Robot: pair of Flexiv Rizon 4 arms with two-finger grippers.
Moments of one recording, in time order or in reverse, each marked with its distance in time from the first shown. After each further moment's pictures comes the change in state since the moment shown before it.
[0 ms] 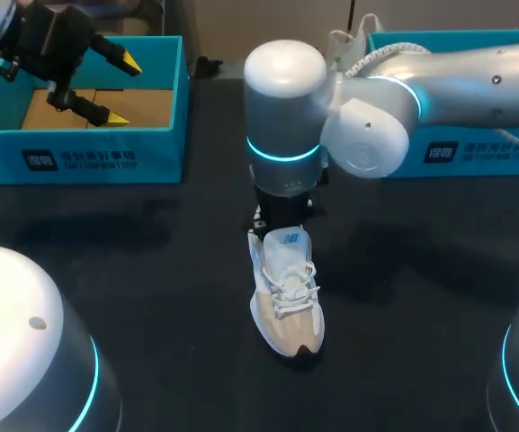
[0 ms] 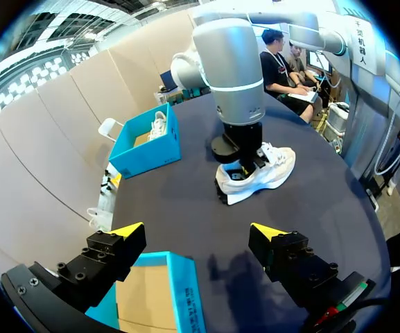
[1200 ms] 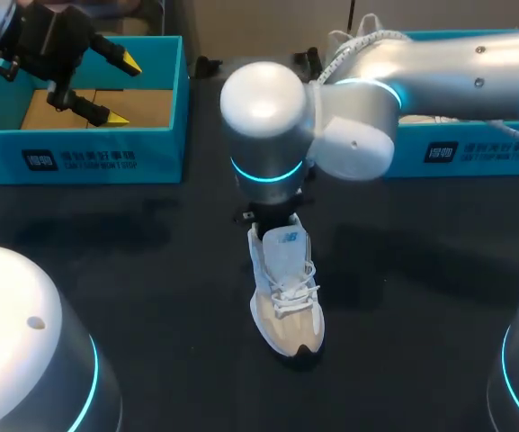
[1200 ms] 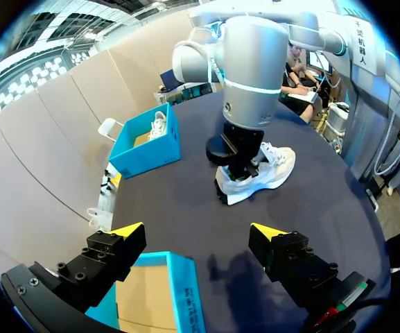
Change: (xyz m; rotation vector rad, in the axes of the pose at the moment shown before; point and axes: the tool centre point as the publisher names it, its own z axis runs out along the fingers) left arm 0.000 0.000 0.000 0.000 0.001 0.000; right arm 0.001 0.049 -0.003 -0.252 -0.095 0.011
